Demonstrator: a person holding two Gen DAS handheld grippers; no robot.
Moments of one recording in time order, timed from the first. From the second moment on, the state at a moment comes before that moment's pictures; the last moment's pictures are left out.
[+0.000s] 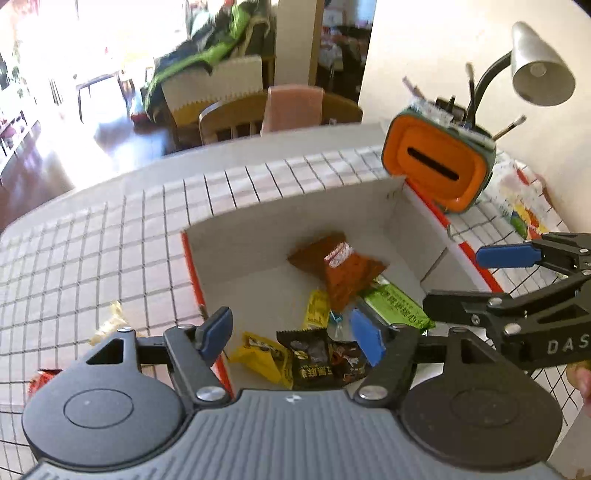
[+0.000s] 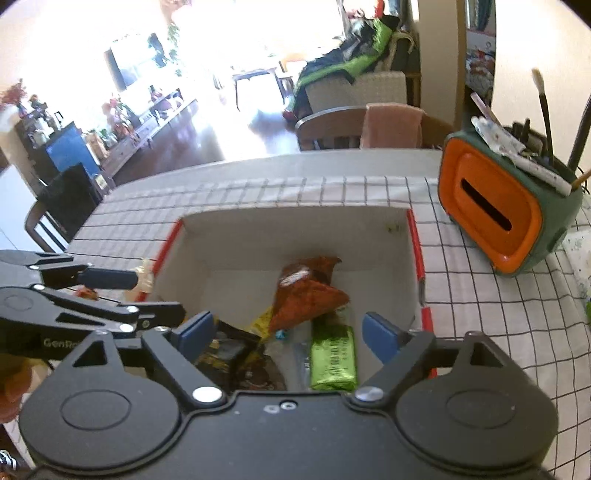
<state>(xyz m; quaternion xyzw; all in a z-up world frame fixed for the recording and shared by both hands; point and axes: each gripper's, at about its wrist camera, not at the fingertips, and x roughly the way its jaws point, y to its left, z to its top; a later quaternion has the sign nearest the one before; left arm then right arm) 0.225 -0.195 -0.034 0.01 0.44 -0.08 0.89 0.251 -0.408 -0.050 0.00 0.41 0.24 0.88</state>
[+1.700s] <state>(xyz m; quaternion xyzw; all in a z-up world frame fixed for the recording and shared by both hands) 0.124 0.083 -0.080 -0.03 0.43 -0.06 0.90 0.175 -0.183 -0.068 -0.04 0.38 0.32 0.87</state>
